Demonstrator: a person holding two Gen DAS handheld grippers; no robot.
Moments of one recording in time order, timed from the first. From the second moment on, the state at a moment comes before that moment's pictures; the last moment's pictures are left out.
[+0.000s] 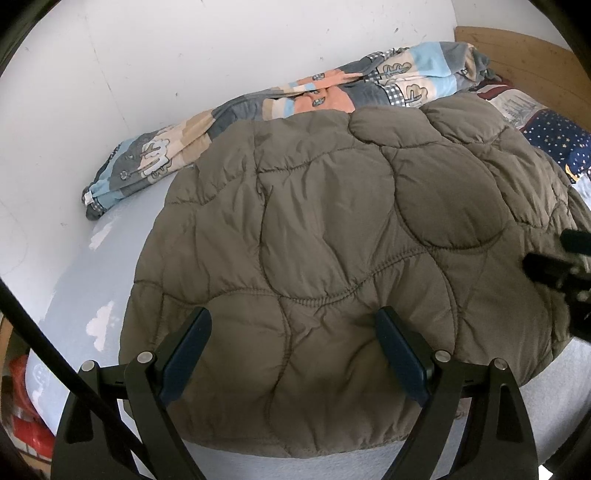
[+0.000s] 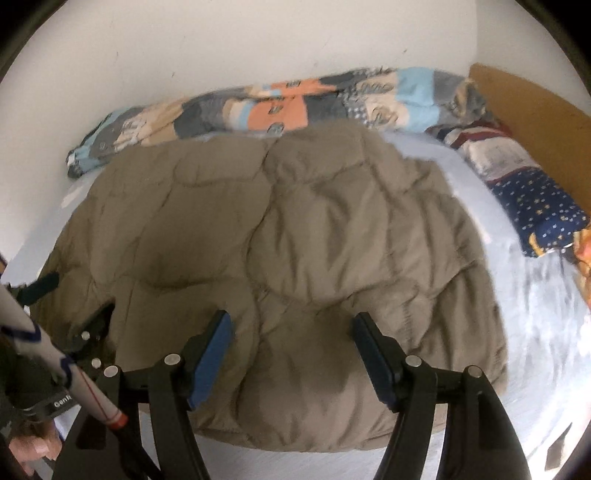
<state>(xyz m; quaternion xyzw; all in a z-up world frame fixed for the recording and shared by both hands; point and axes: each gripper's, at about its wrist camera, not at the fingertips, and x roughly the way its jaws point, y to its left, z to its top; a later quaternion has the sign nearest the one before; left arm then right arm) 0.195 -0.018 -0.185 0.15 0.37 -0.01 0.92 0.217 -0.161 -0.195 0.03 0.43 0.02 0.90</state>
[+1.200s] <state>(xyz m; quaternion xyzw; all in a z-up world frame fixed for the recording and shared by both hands) -0.111 0.086 0.048 -0.02 0.18 -0.04 0.98 -0.074 -0.144 0.039 0.07 0.20 0.03 0.98</state>
